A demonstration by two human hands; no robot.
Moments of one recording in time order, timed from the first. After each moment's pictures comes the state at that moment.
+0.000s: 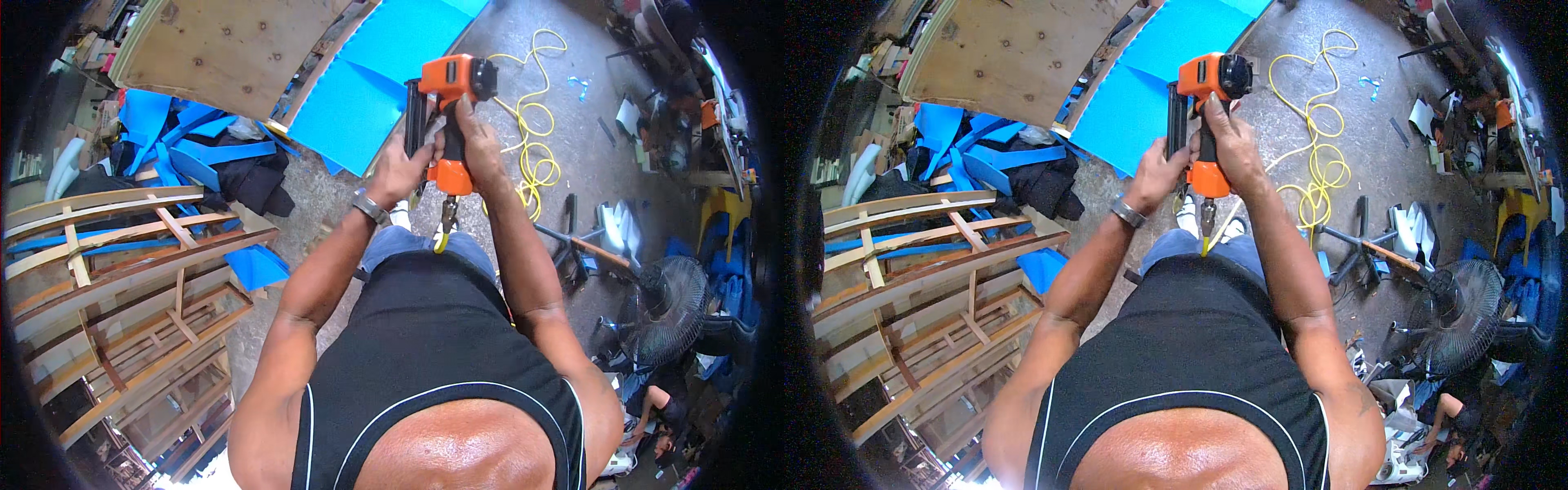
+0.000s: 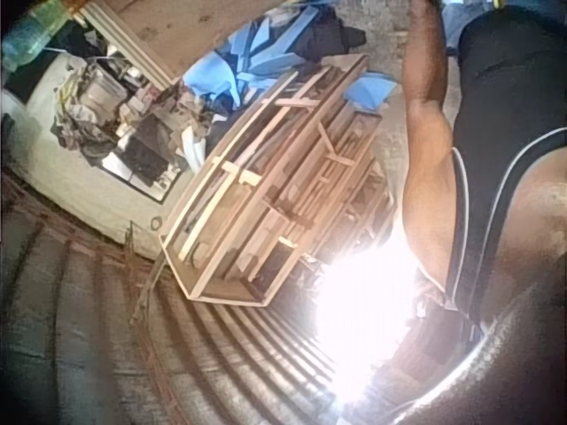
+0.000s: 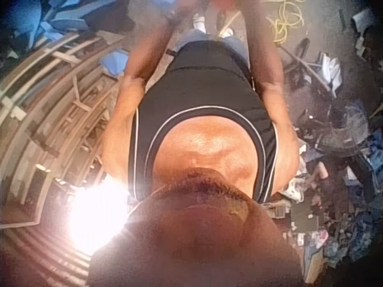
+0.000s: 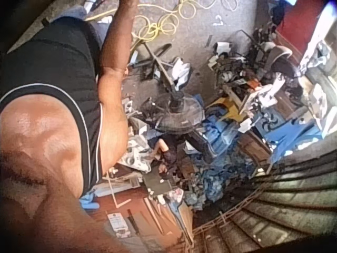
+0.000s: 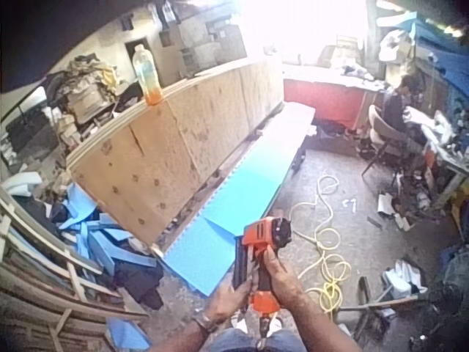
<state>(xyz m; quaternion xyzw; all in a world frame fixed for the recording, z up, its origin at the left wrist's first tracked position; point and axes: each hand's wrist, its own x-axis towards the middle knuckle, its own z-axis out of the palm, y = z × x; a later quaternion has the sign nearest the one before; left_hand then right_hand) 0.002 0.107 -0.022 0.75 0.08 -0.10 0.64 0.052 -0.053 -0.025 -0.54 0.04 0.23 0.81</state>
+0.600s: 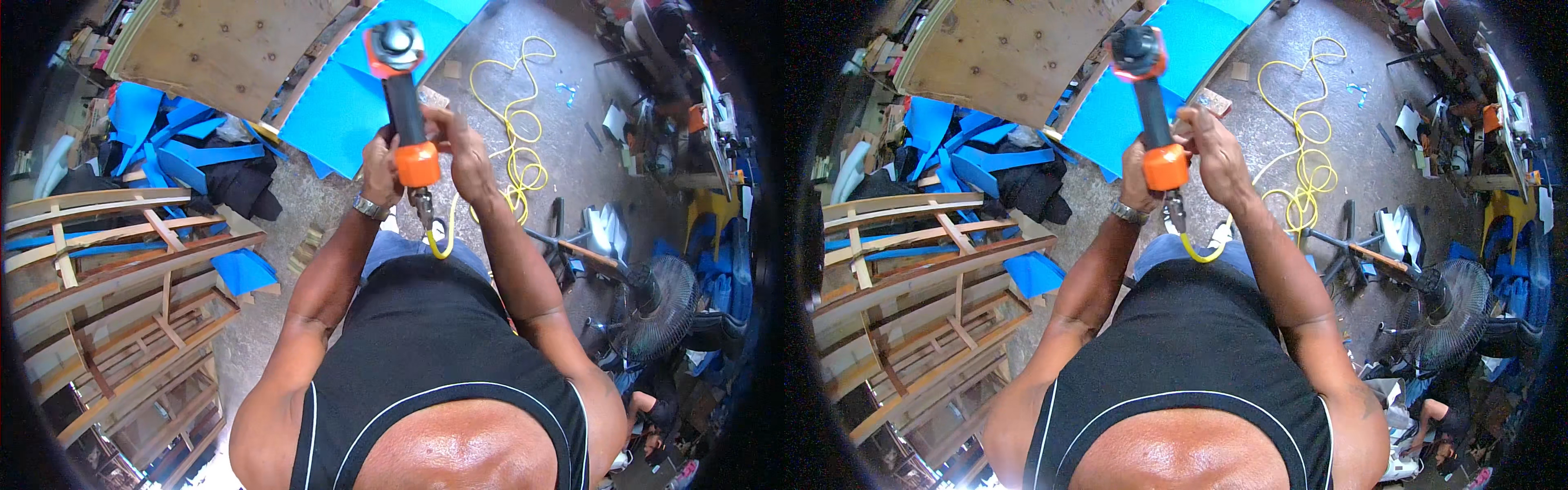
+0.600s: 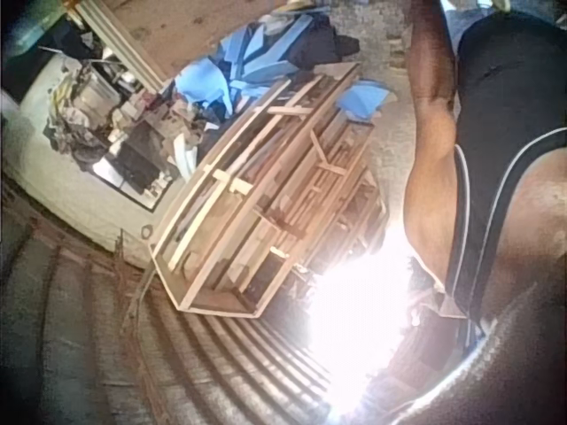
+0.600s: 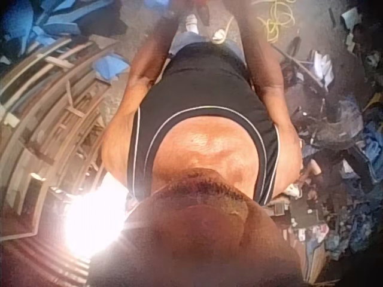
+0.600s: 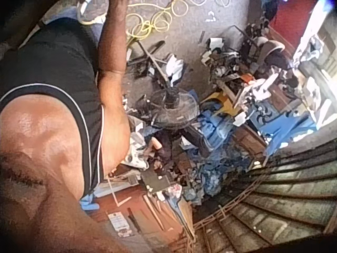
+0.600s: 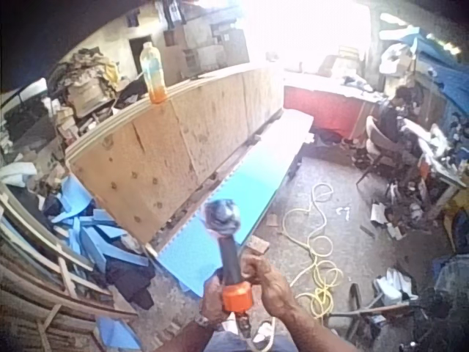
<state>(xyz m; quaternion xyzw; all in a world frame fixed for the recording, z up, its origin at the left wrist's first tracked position) 0.007 0.129 -0.092 0.56 0.11 0.01 0.82 0.029 -0.041 -0.009 -0.68 -0.13 0.11 0.72</state>
